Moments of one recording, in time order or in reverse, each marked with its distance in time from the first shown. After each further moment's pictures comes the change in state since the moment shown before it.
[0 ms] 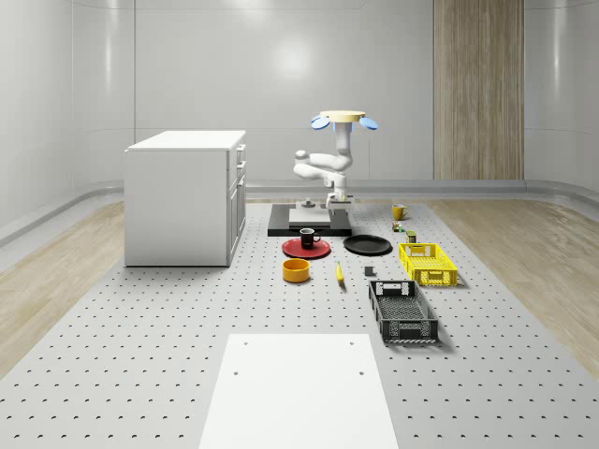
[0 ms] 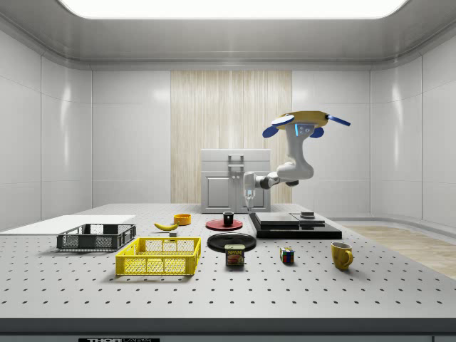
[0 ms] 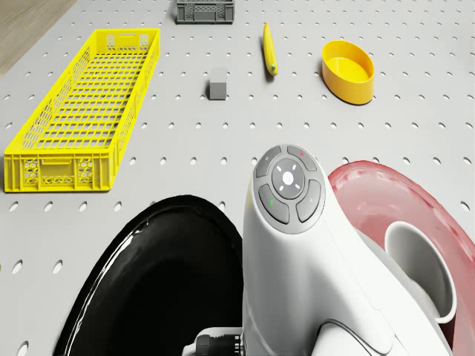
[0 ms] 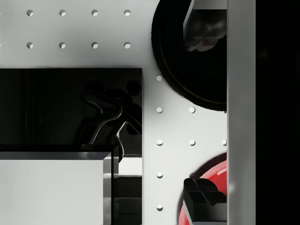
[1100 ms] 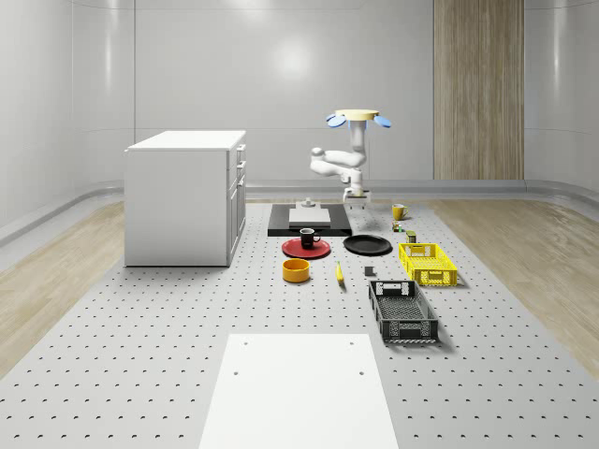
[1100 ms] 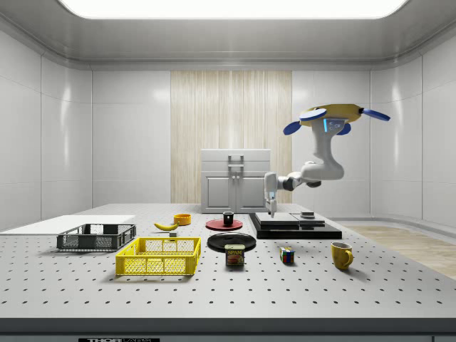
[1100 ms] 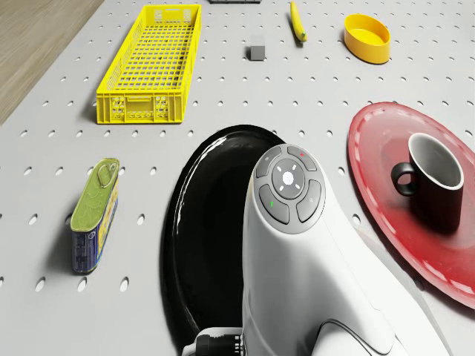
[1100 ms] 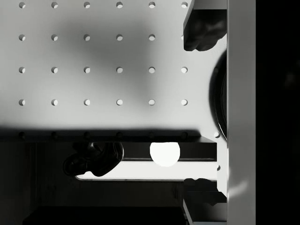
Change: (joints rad) arm -0.001 -0.002 0.000 0.000 0.001 0.002 0.000
